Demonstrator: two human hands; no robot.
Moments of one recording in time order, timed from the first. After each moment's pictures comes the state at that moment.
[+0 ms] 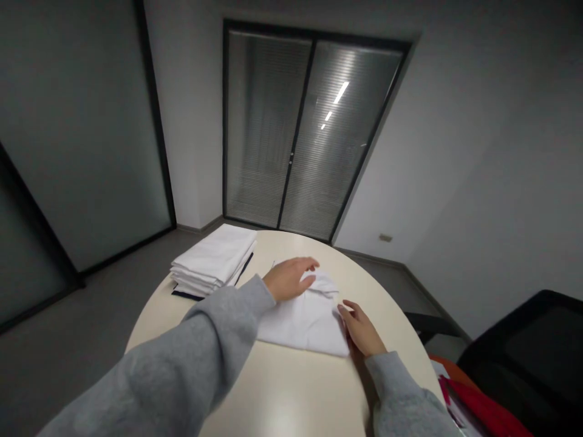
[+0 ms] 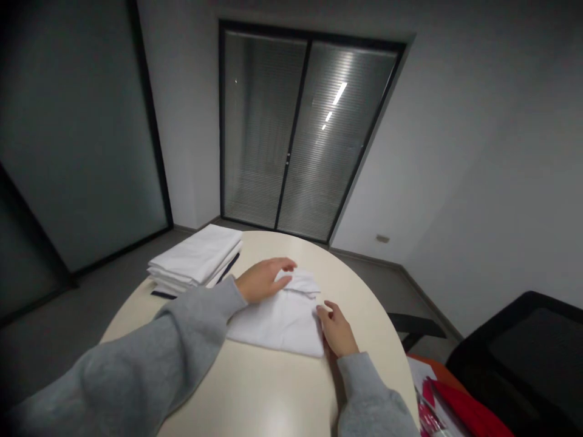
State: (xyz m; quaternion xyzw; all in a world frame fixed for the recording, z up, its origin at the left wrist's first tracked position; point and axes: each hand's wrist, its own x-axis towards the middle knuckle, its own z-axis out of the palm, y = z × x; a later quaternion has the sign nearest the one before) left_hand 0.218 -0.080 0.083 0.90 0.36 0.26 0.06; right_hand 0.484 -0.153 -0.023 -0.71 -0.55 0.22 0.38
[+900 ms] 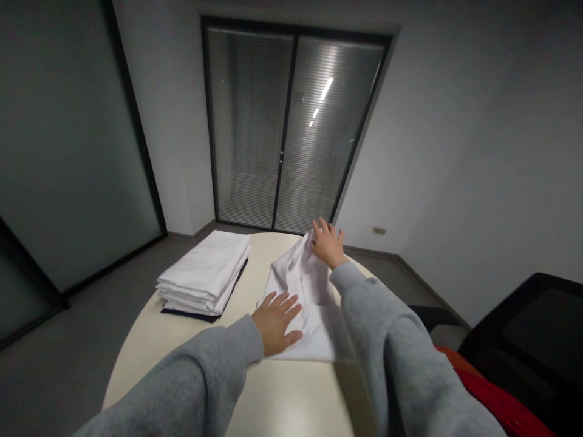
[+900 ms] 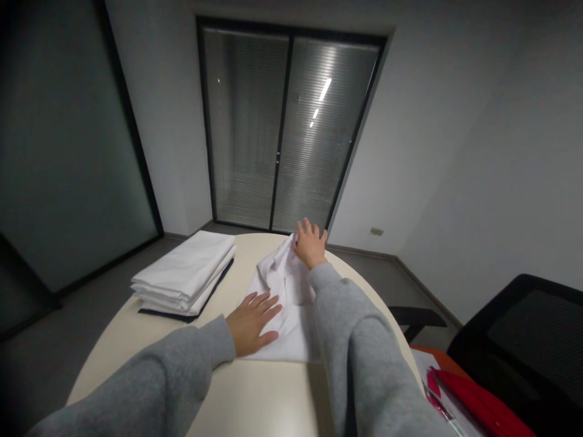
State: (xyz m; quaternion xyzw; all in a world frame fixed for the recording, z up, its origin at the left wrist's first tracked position) left_hand 0.192 -0.114 -0.025 0.93 0.34 0.13 0.05; right_hand 0.419 0.022 0.095 -0.64 -0.73 -0.14 0.20
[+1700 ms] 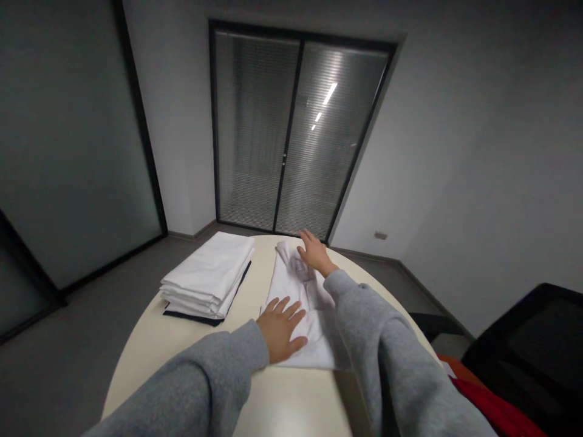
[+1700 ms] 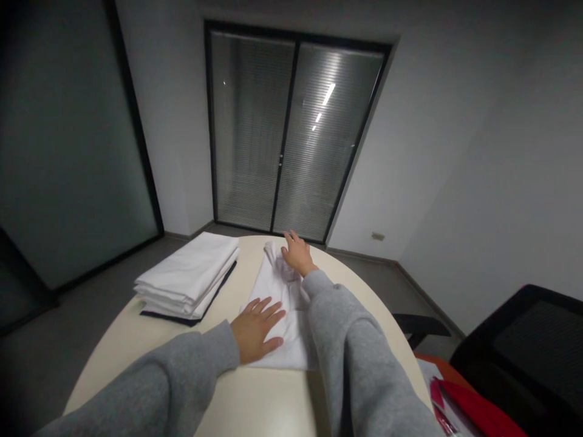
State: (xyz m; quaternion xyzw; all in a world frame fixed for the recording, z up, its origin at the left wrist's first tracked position) left_hand 0.196 -0.113 -0.029 0.92 0.36 0.13 0.07; right_hand 0.387 0.046 0.073 -0.59 -0.79 -0.05 0.17
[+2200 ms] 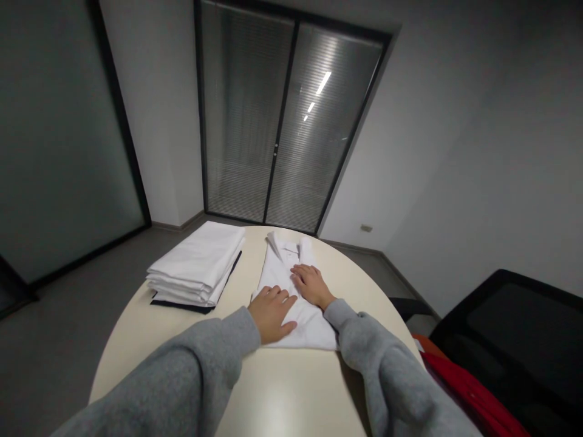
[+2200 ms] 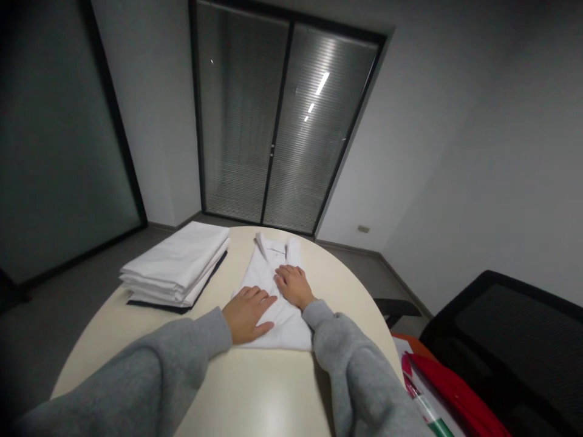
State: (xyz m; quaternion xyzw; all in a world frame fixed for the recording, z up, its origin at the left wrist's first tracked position) left_hand 0.198 -0.118 -0.001 0.93 0.33 0.15 0.00; right_hand 0.420 -0.048 -0.018 -0.57 -0.81 0.01 0.15
